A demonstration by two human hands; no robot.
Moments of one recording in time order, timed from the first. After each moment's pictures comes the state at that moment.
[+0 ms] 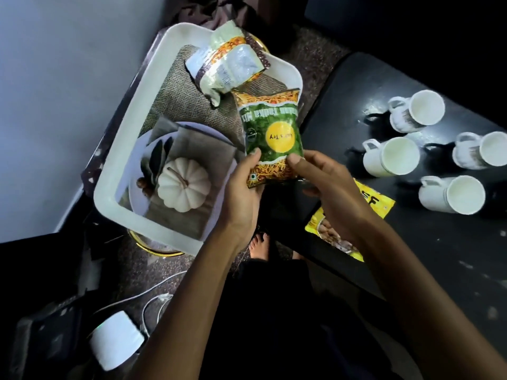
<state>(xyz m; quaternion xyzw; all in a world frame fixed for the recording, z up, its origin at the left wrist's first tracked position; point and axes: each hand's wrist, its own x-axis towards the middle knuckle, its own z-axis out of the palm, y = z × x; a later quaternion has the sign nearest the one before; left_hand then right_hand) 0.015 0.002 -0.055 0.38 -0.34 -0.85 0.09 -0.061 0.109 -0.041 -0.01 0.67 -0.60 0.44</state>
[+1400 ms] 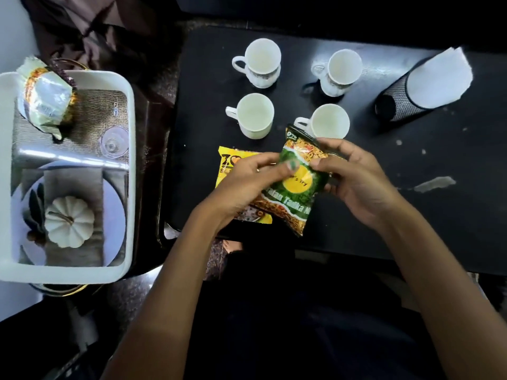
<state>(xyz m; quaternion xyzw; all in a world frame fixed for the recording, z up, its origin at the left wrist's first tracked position) -0.057 0.168 -0.060 0.19 -0.64 -0.67 -0.31 -0.089 0.350 -0.053 0.20 0.61 -0.70 0.33</state>
